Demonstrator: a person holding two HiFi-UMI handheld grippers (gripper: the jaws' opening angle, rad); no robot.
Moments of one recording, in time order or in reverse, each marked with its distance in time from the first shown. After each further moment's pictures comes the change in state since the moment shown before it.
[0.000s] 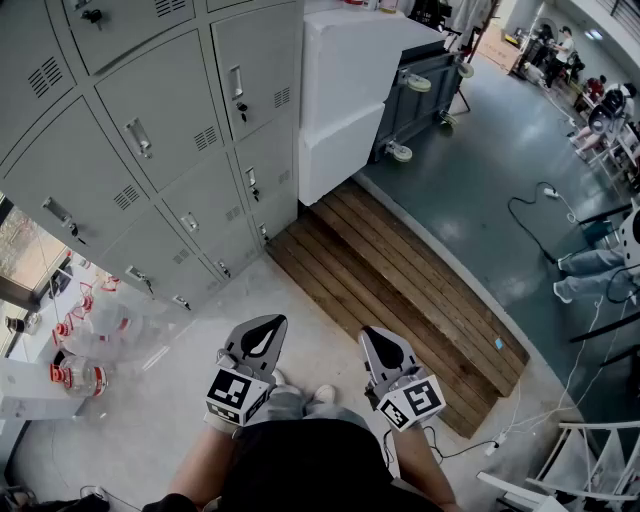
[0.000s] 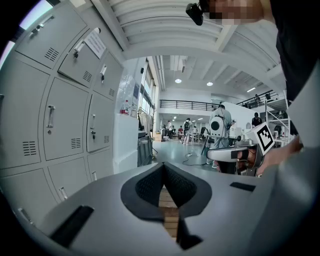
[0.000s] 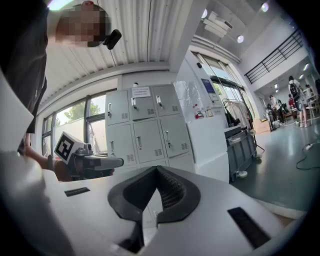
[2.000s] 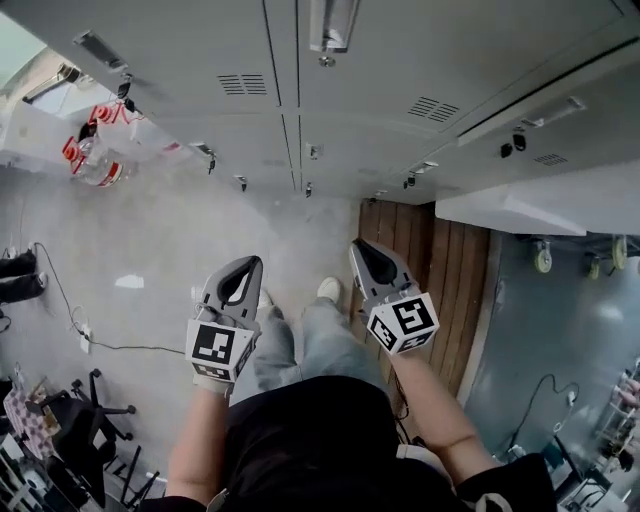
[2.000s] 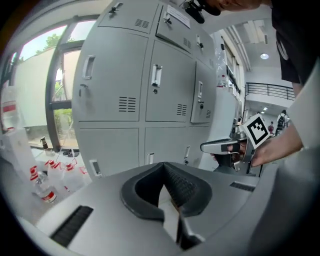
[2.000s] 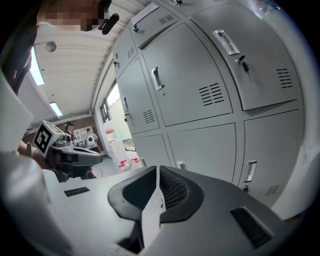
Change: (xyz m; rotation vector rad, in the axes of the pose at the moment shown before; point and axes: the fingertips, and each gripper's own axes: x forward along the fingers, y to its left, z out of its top) left arm -0.030 0.318 -0.147 -0.351 0.196 0.928; right arm 0.475 0.056 -0.133 -0.095 0.429 0.793
